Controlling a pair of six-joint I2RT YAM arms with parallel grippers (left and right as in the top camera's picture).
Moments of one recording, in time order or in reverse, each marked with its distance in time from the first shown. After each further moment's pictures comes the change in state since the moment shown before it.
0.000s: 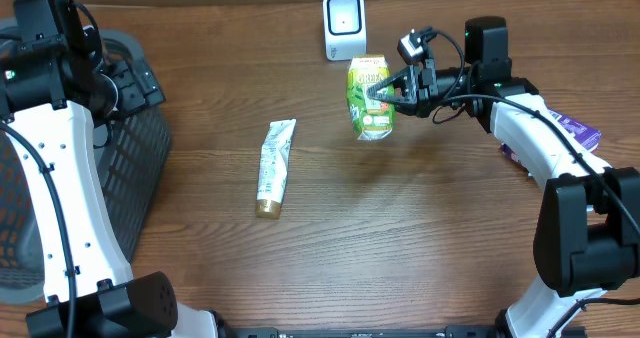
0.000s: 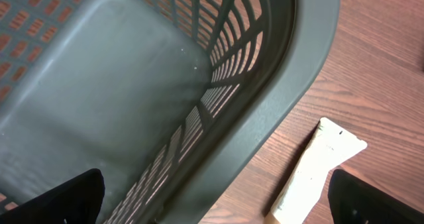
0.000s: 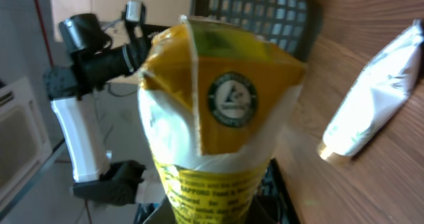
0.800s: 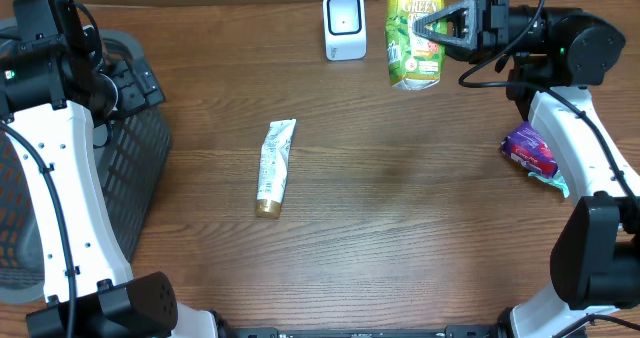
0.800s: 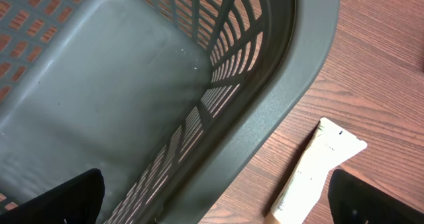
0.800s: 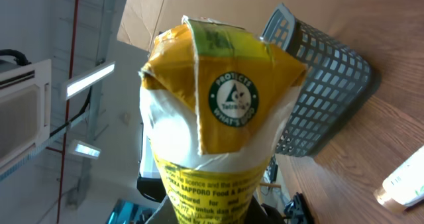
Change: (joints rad) left arm 0.000 0.000 0.000 -0.002 0.000 0.000; right arm -0.123 -0.077 0.096 1.281 0.029 1.253
